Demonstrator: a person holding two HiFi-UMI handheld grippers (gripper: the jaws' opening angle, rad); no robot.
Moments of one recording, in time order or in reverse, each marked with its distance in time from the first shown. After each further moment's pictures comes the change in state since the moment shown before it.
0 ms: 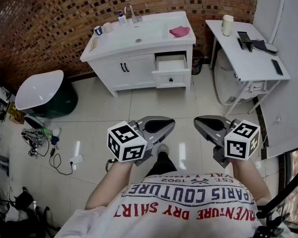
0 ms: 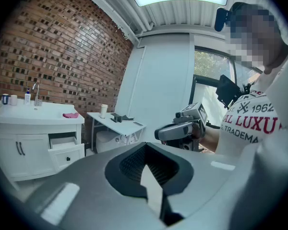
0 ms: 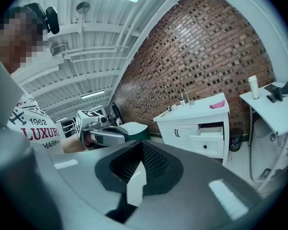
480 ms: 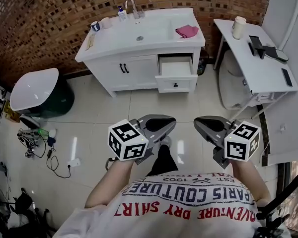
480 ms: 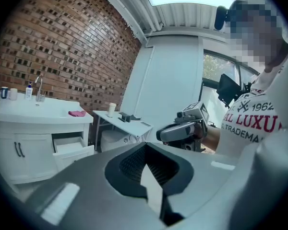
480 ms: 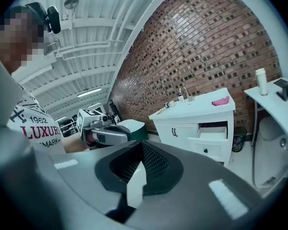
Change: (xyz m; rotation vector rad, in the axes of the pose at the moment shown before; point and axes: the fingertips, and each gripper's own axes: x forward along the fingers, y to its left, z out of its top) left arm 0.019 0.131 0.009 -0.041 0.007 -0.009; right arm 0.093 -0.084 0.028 0.022 0.045 -0.008
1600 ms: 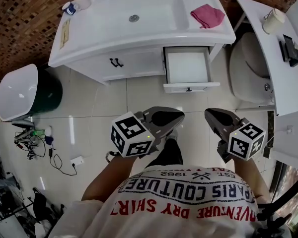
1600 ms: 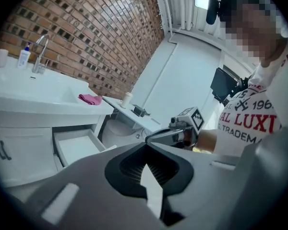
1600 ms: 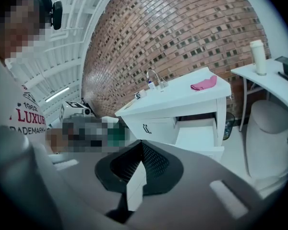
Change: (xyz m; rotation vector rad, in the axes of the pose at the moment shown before) left arm 0.061 0.296 0.028 -0.236 0.113 -0.139; right arm 0.201 -0.249 0.048 0.239 0.149 -0.231
